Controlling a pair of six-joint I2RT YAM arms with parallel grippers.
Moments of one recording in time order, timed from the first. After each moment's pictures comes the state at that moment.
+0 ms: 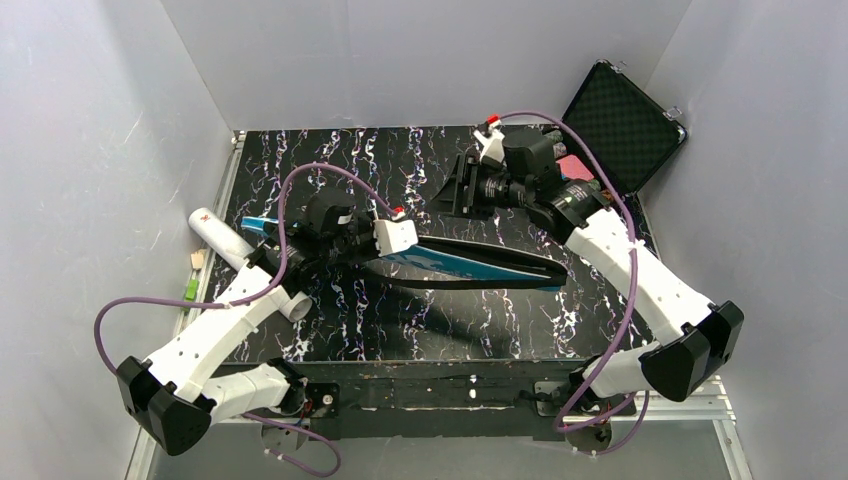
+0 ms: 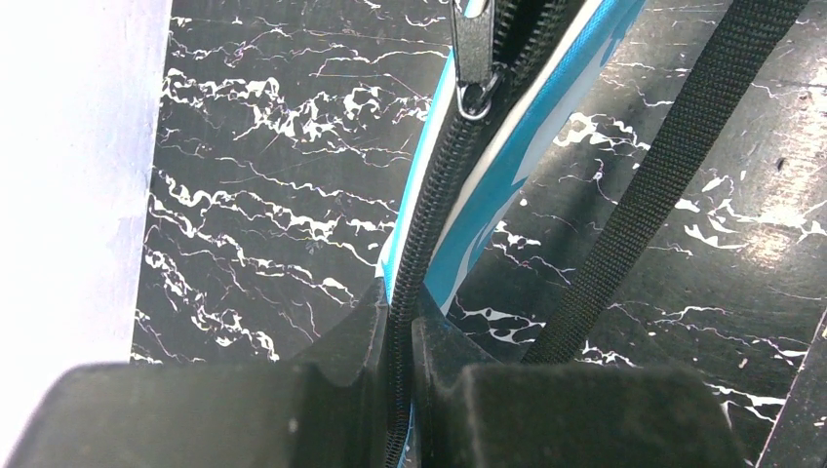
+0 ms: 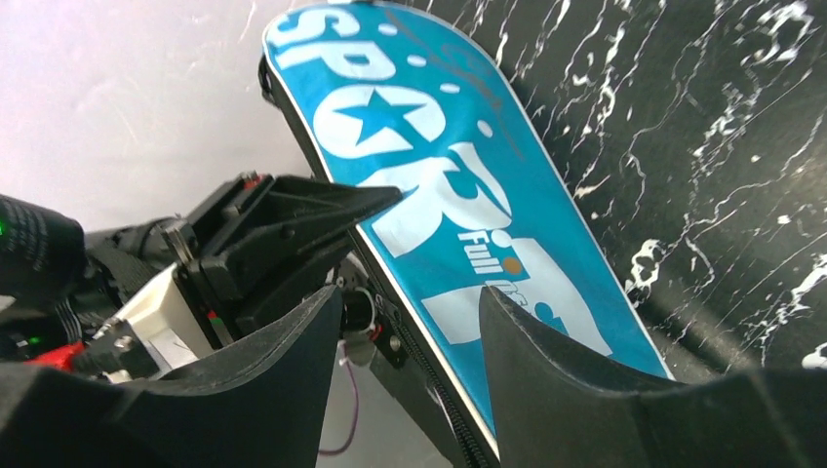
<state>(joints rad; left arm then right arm) -0.64 1.08 1.09 -0.62 0.19 0.79 0.65 1.37 1.45 -0.56 -0.39 0.72</state>
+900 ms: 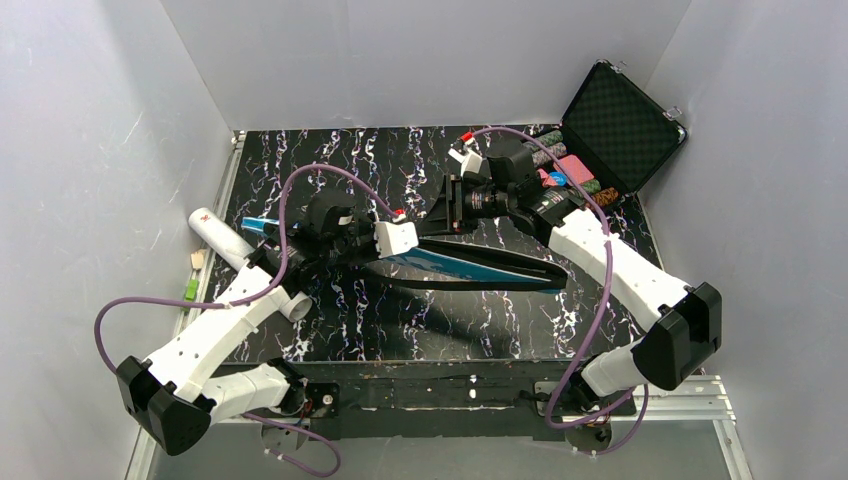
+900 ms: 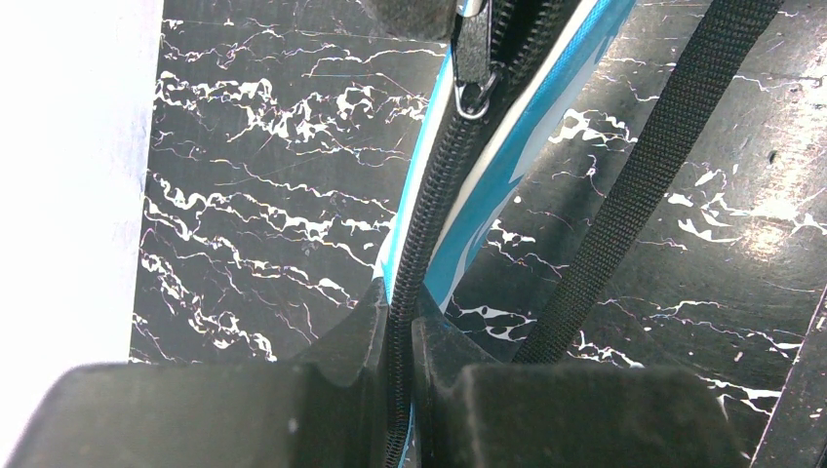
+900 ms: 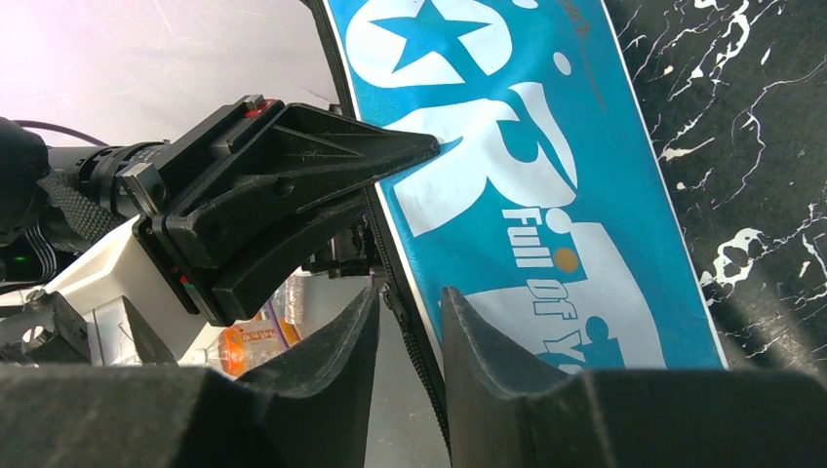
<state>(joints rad) -0.65 1.08 1.09 -0.64 0.20 0.80 0.66 1.43 1.33 -0.41 -0.65 0.71</state>
